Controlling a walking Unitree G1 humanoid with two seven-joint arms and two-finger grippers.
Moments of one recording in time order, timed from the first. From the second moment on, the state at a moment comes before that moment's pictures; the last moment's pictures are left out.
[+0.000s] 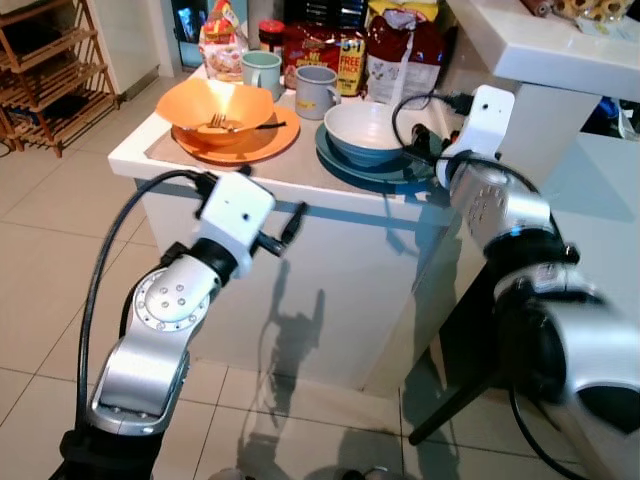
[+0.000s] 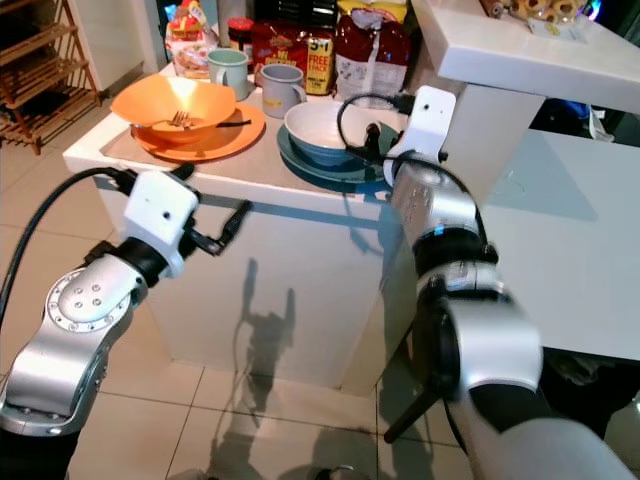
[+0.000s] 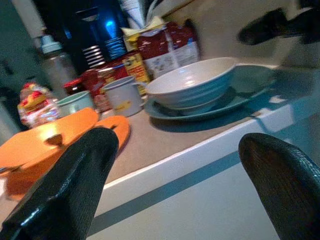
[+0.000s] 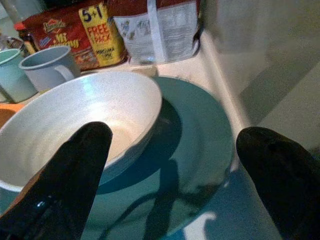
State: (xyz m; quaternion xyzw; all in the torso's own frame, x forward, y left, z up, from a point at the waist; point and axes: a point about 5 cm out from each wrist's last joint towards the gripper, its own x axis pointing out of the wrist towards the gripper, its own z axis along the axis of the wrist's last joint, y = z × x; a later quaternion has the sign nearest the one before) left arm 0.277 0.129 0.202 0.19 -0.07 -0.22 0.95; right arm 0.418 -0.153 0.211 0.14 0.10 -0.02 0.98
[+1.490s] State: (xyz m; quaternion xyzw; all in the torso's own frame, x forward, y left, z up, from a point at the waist) left arm 0.271 0.133 0.199 0.19 -0.05 -0.20 0.96; right arm 0.417 -0.126 0.190 0.41 0.16 0.01 0.90
